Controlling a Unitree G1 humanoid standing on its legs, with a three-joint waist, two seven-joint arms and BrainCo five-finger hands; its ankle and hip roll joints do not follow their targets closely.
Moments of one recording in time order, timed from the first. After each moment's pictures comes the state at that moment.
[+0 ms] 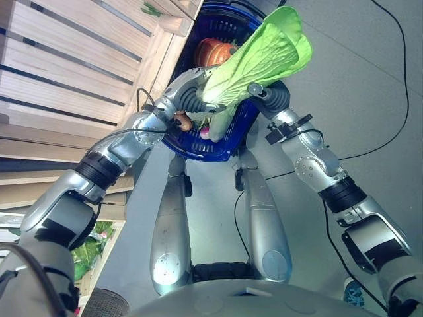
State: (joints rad) left arm -0.84 0.69 -0.69 0.33 0.07 -0.31 0.08; right arm -0.63 -0.53 0.49 0.16 0.97 -0.21 0.18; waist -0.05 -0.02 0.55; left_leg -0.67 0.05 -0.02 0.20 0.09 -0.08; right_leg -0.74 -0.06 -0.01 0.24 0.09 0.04
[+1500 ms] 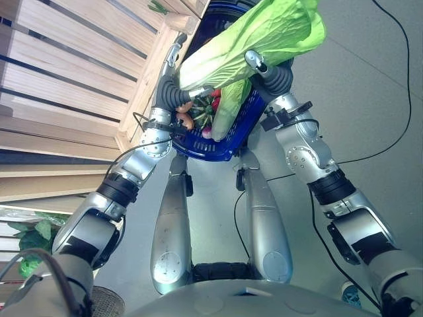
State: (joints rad) left arm -0.67 0.47 -0.46 0.38 -0.08 -0.33 0.52; right arm -0.69 -0.41 0.40 0.15 0.85 -0.26 0.11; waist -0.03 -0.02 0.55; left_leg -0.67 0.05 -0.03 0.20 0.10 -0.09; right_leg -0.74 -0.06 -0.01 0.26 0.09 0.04
